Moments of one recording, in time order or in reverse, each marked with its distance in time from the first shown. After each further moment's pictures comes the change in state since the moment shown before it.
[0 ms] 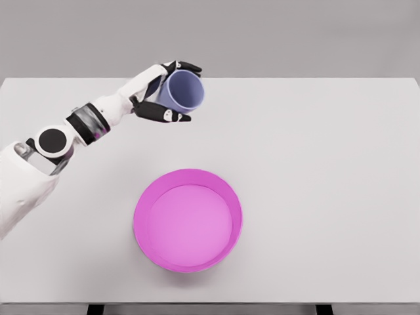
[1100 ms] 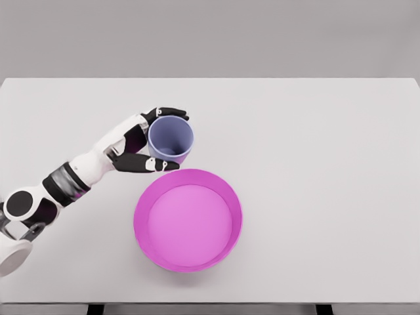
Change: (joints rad) left arm 0.362 0.152 0.110 -0.322 0.292 -0.058 0.001; right arm 0.000 0.000 0.000 0.000 0.000 0.000 0.000
